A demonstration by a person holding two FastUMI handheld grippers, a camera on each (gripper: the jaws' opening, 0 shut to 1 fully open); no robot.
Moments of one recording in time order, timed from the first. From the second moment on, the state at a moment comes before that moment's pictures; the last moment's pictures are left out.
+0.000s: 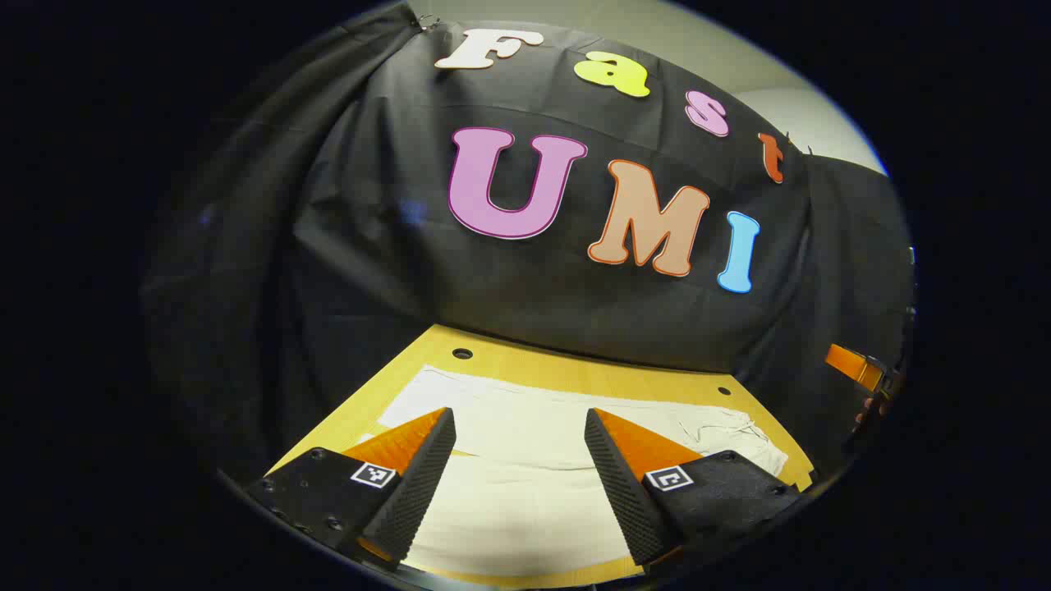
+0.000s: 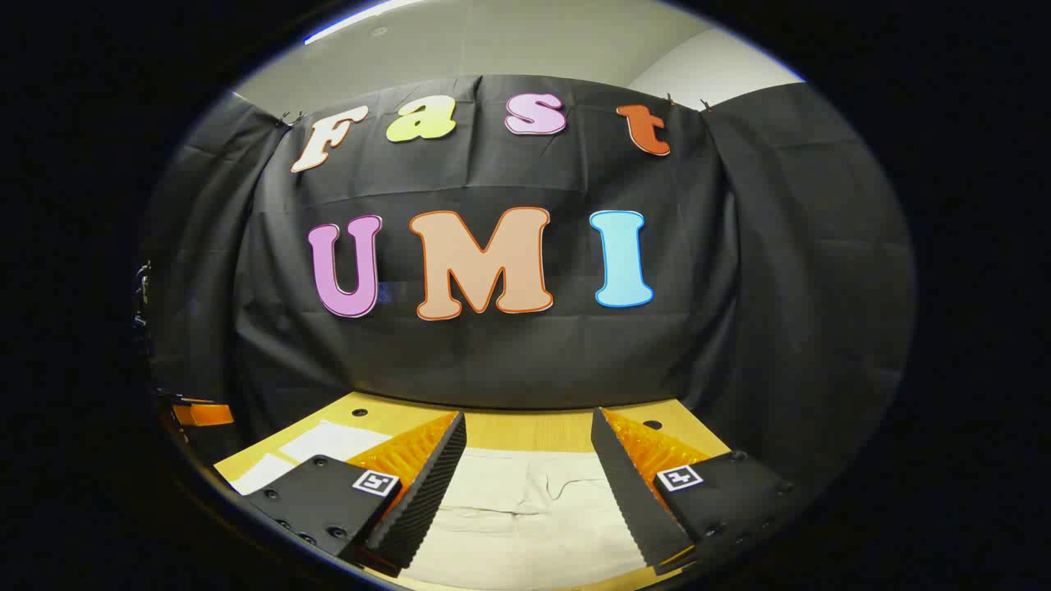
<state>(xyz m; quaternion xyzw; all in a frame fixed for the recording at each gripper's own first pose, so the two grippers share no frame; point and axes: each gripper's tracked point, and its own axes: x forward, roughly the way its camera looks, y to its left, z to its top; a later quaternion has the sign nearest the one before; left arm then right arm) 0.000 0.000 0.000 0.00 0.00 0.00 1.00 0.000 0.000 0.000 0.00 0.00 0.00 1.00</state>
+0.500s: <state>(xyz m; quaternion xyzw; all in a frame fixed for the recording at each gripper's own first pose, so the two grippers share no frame) 0.011 -0.011 -0.007 0.02 0.01 0.00 1.00 -0.001 -0.010 -0.006 0.00 0.01 0.00 1.00</state>
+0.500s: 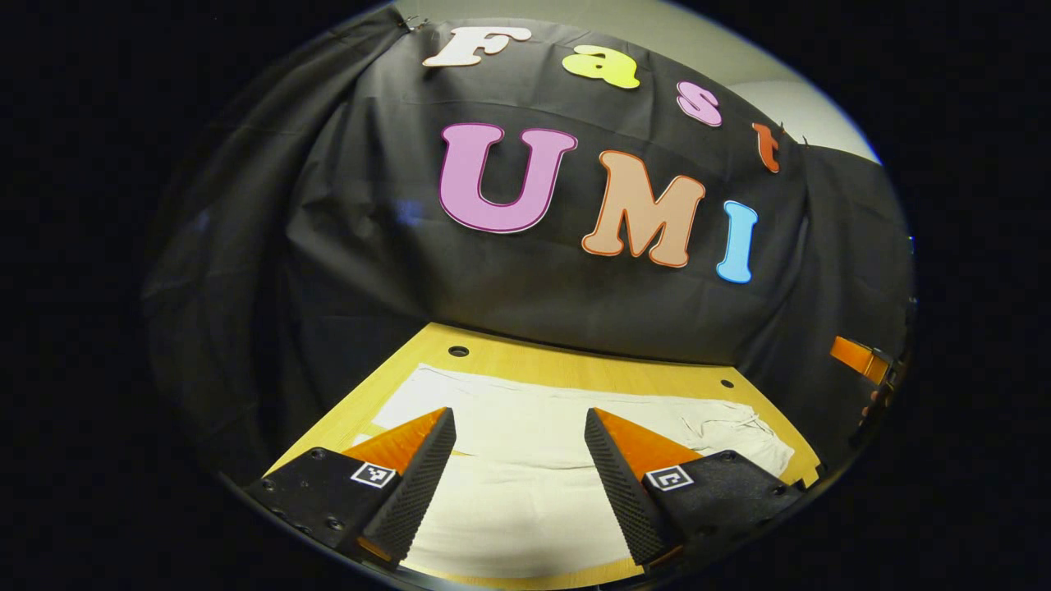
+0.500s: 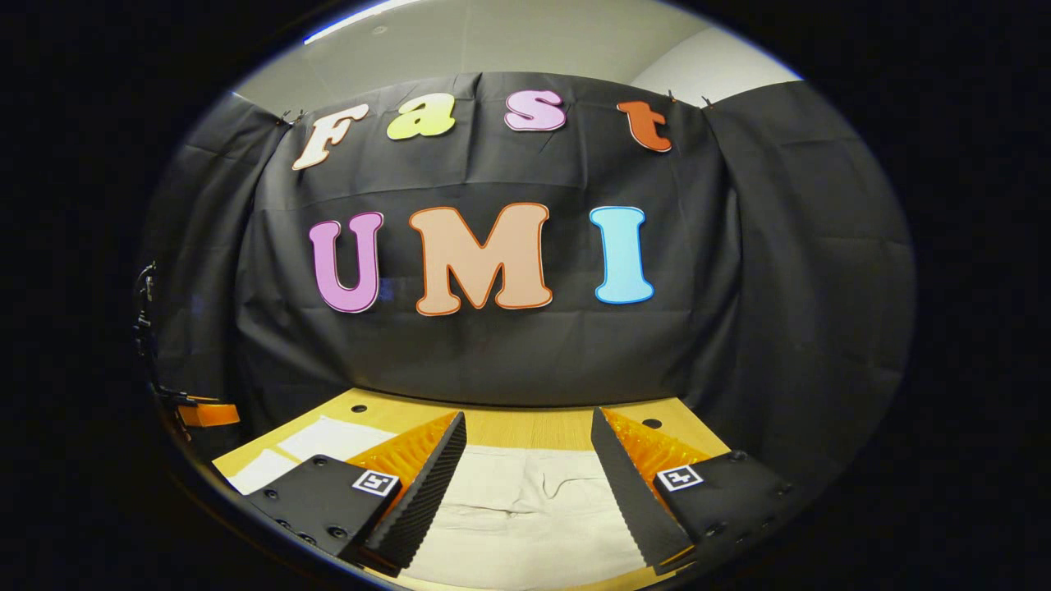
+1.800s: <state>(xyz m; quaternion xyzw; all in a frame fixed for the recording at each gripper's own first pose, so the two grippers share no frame) -0.015 0.031 -0.185 0.19 0.31 -0.19 0.91 -0.047 -0.060 -0.054 -0.02 0.06 -0.06 1.00</state>
